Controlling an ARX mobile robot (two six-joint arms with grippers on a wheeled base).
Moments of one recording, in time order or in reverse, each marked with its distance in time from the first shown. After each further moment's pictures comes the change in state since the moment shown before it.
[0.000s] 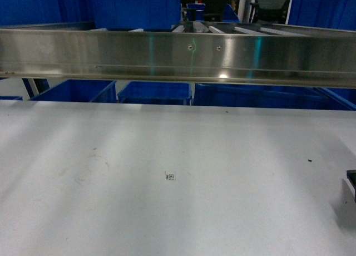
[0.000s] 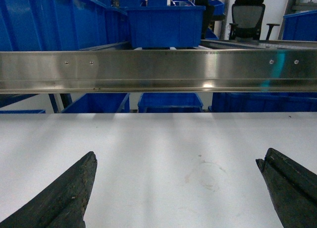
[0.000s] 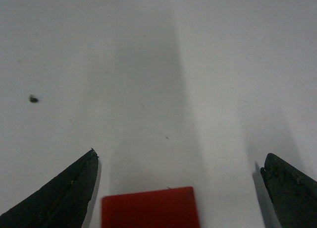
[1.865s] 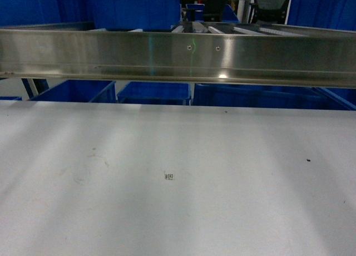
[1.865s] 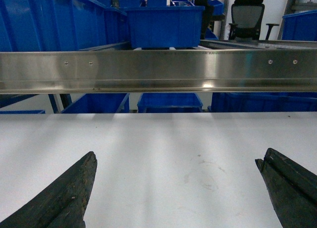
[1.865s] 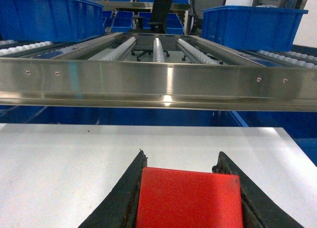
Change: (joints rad) left arm 0.000 0.000 0.000 0.000 0.000 0.000; right arm 0.217 -1.165 -0.364 -0.243 0.169 0.011
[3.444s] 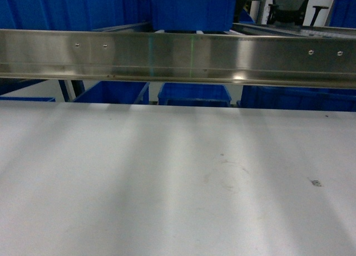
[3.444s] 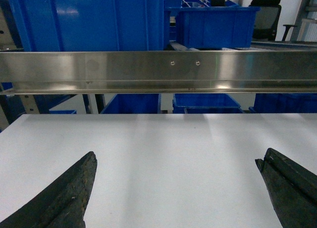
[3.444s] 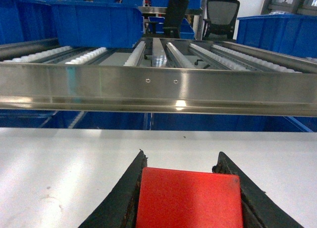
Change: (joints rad) left arm 0.000 0.000 0.000 0.002 0.000 0.000; right arm -0.019 0.007 -0.003 0.024 -0.013 -0.005
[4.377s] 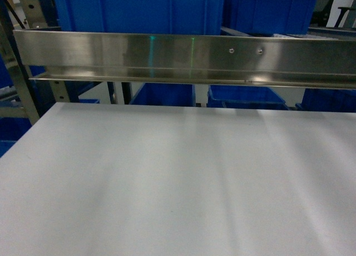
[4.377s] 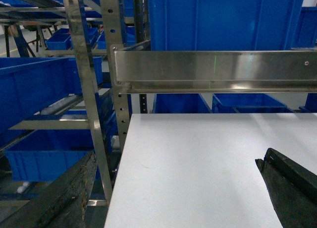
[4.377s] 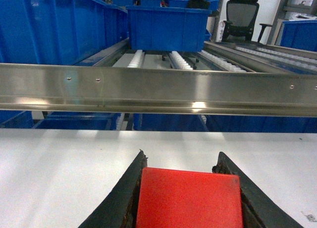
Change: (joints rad) left arm 0.000 0.000 0.000 -0.002 0.000 0.000; right arm 0.000 0.000 -0.002 0.002 0.000 0.000
